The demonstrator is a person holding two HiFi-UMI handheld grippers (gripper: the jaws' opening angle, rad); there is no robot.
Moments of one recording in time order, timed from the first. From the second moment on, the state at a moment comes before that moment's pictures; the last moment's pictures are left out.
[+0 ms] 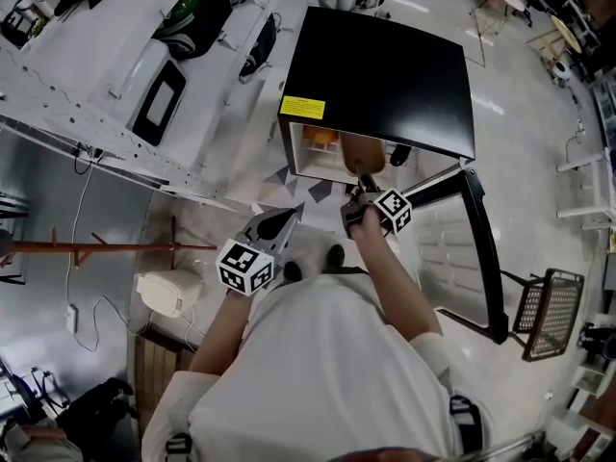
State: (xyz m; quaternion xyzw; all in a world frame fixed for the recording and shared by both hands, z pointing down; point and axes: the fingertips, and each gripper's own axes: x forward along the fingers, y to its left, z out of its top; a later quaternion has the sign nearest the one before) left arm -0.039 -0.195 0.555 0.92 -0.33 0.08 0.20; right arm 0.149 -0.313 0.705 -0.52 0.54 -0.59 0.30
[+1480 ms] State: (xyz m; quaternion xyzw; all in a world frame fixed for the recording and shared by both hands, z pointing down) left arm -0.045 -0.220 0.551 0.91 -0.37 0.05 0.20; right arm 0.070 -0.328 0.684 -0.48 0.83 -0.21 -0.18
